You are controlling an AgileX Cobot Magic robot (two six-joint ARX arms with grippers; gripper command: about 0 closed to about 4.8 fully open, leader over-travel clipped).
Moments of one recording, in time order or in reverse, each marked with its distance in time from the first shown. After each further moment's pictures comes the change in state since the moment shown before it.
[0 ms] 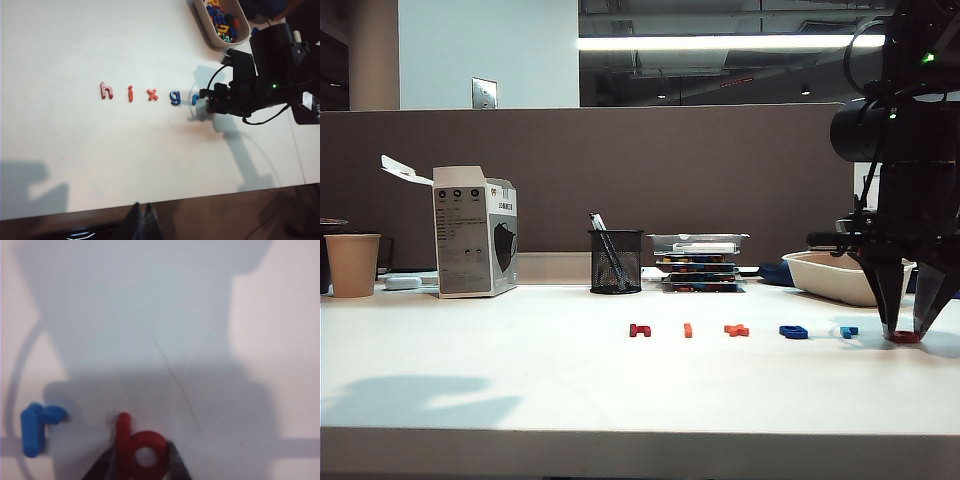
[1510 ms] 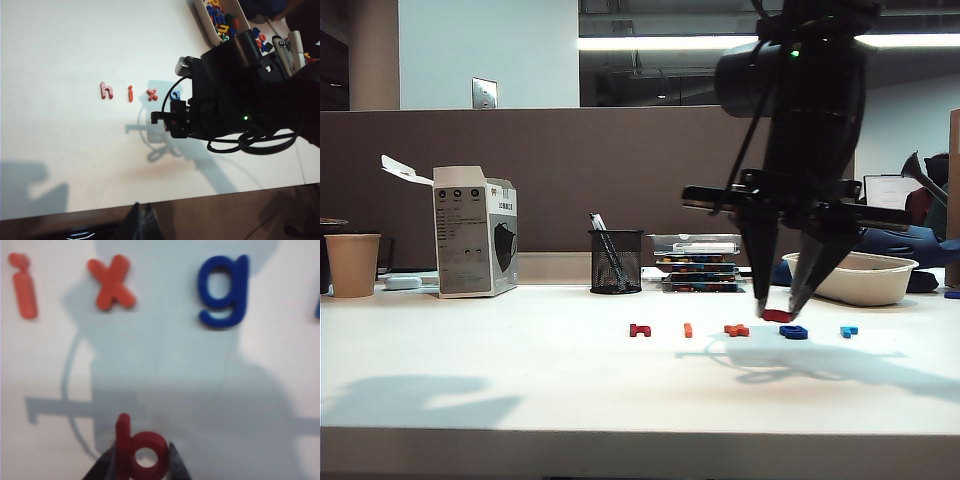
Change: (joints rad) left arm 0.000 0.000 0.000 0.000 0.000 0.000; right arm 0.342 -0.090 -0.009 -0.022 -0.055 0.253
